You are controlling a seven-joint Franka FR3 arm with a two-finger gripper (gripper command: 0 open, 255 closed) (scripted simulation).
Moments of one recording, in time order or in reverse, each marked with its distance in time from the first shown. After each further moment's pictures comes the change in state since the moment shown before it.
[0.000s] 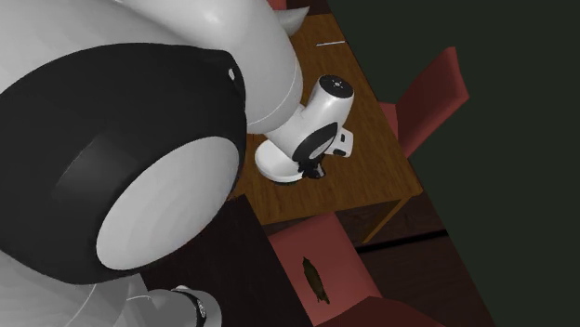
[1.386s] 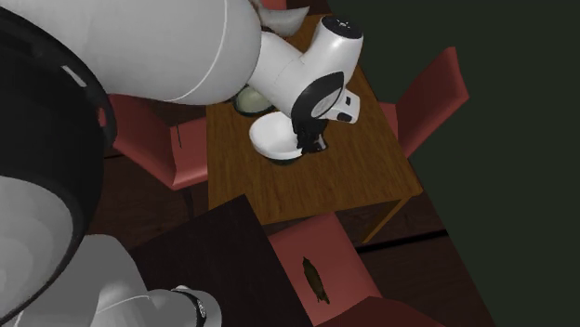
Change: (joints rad) arm 0.001 -0.212 0.025 0.064 0.037 -0.269 0.025
